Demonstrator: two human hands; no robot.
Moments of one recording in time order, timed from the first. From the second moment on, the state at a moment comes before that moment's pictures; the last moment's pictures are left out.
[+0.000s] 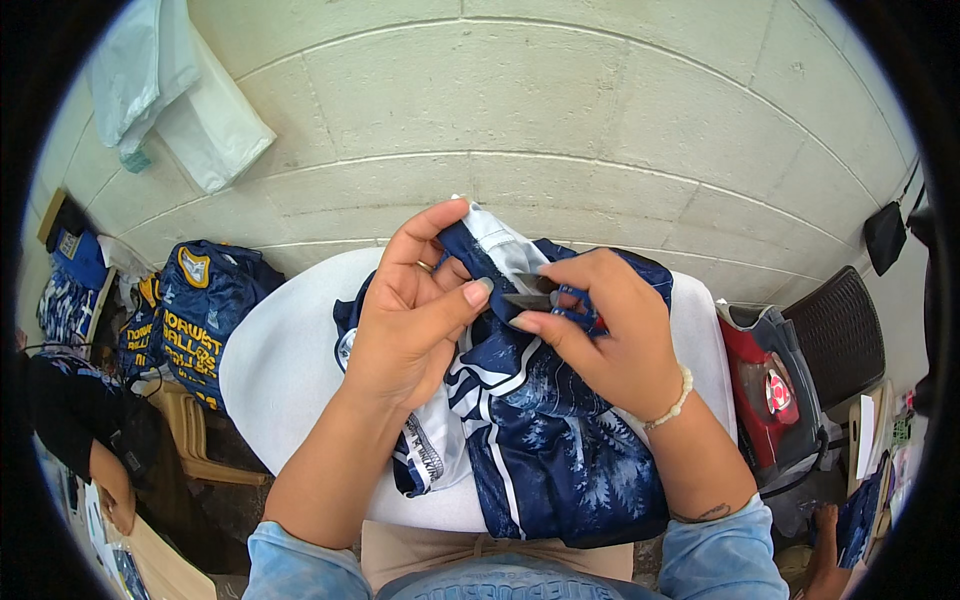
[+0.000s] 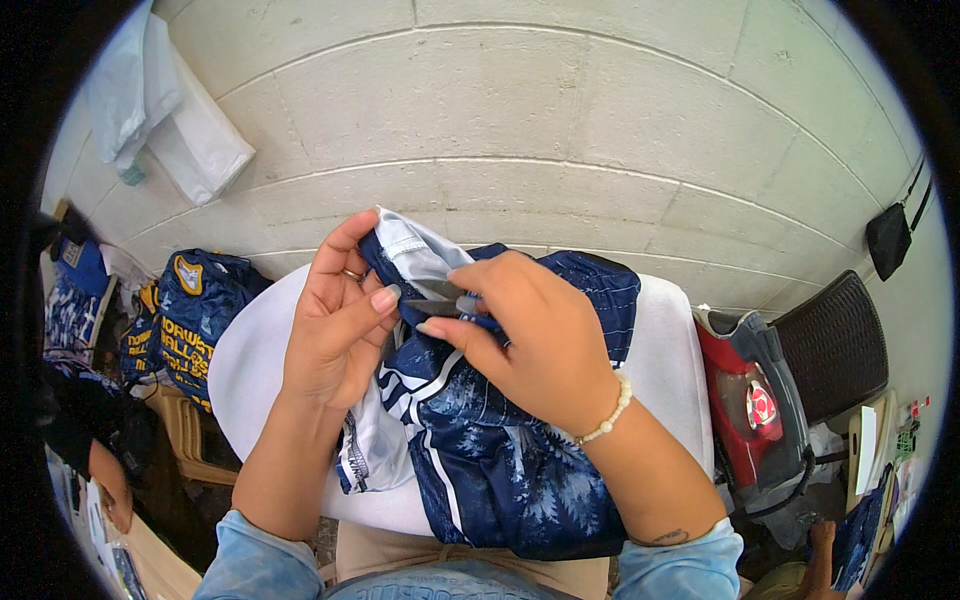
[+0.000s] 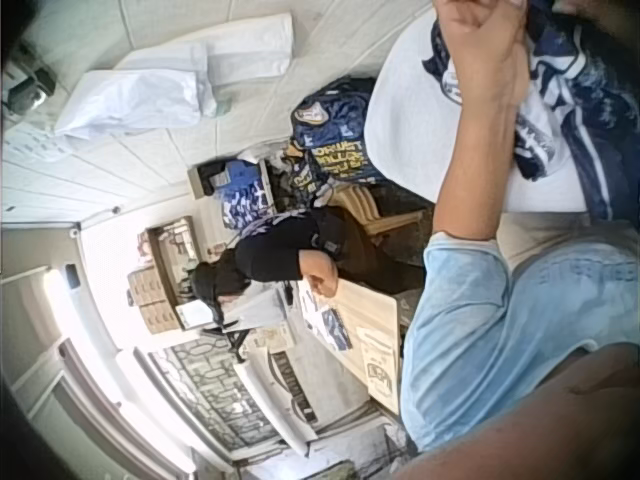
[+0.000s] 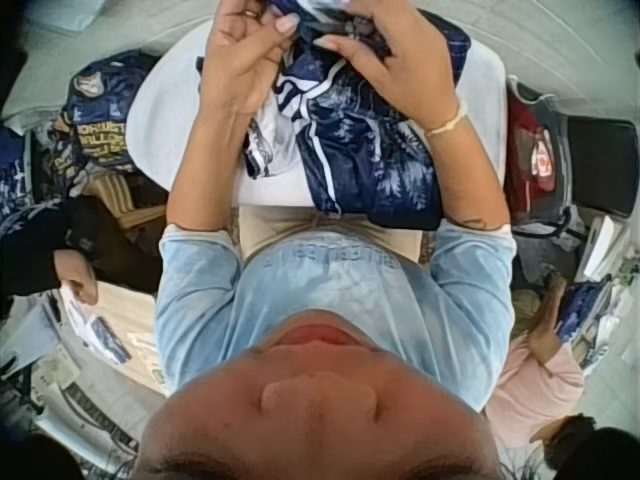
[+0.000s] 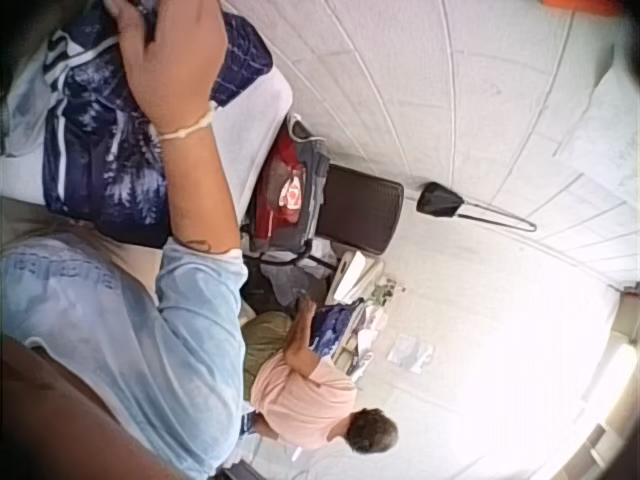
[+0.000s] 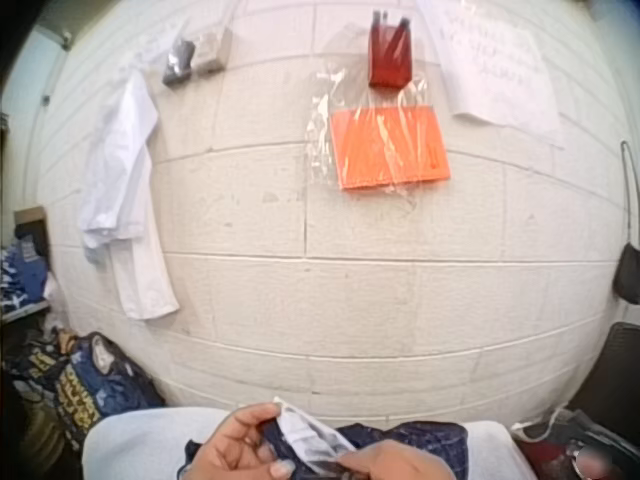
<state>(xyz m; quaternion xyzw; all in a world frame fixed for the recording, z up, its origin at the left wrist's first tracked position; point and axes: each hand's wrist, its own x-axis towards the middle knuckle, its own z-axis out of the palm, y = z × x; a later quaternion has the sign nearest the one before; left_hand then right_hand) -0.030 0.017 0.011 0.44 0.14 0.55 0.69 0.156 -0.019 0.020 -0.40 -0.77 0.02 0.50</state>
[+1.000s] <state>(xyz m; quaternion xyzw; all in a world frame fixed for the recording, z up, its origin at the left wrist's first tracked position) -0.030 0.016 0.012 0.44 0.14 0.54 0.70 0.156 -0.019 0.018 -0.39 -0.78 -0.02 0.49</state>
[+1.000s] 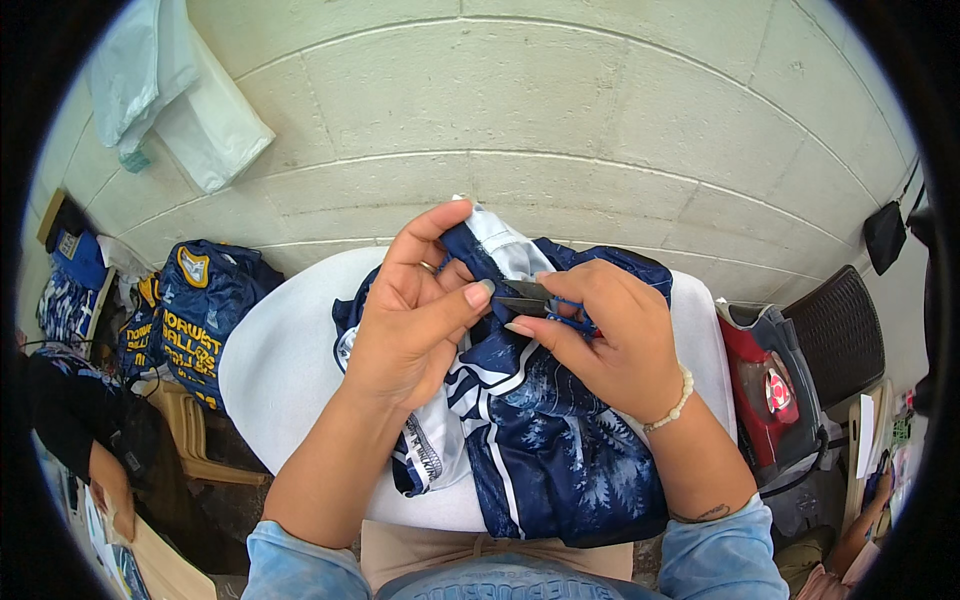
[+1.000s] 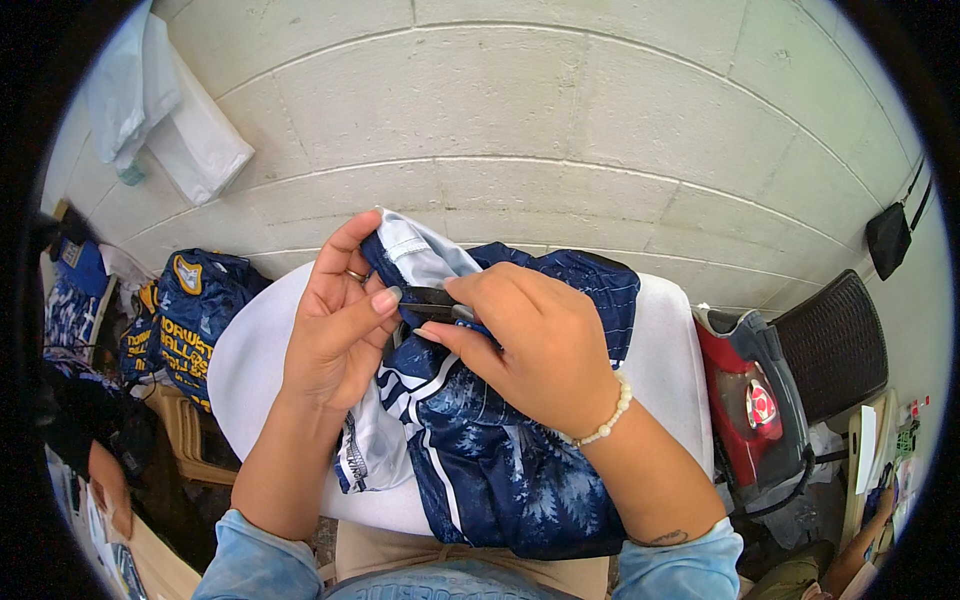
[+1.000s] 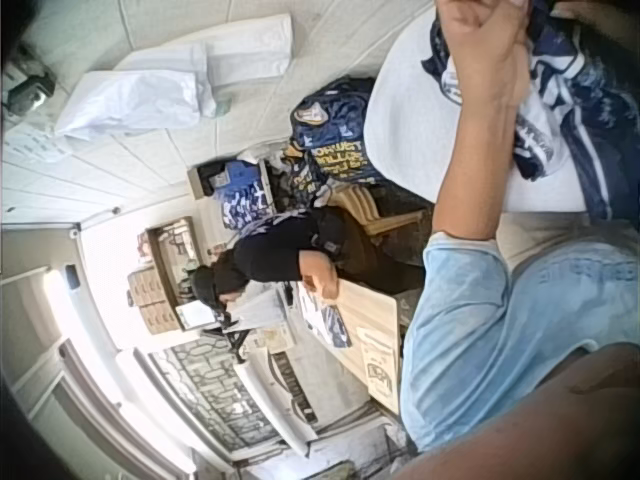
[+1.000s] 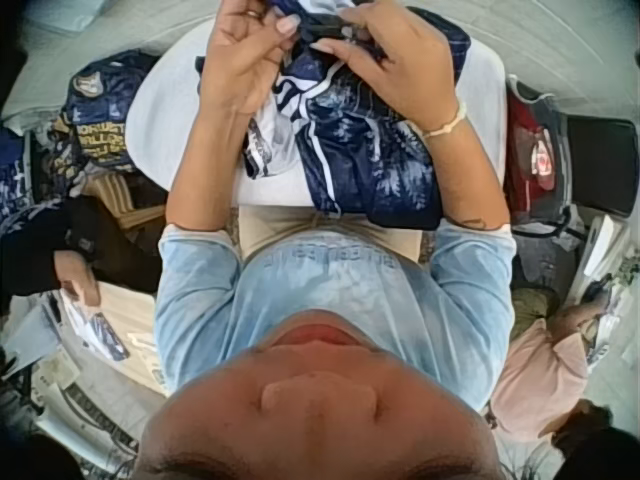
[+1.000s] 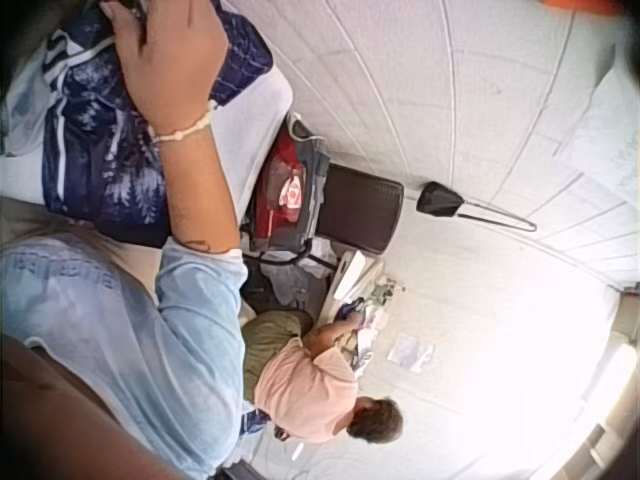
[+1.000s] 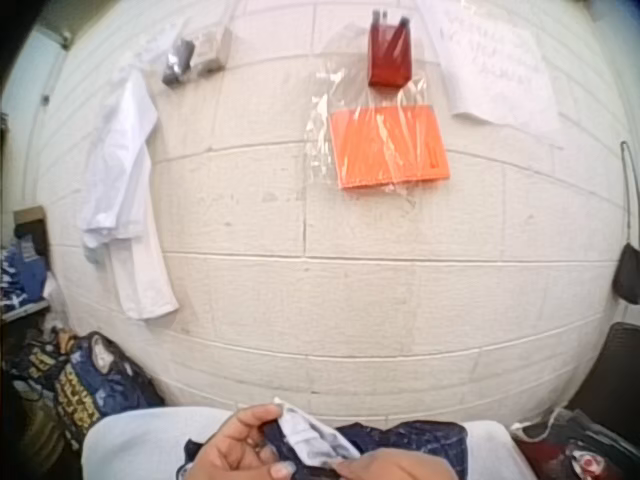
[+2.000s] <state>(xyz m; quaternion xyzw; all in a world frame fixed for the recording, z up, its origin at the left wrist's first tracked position) -0.032 0.007 0.009 0.69 0.29 0.48 0.46 0.167 -0.007 0.007 -0.41 -0.73 -0.01 0.55</state>
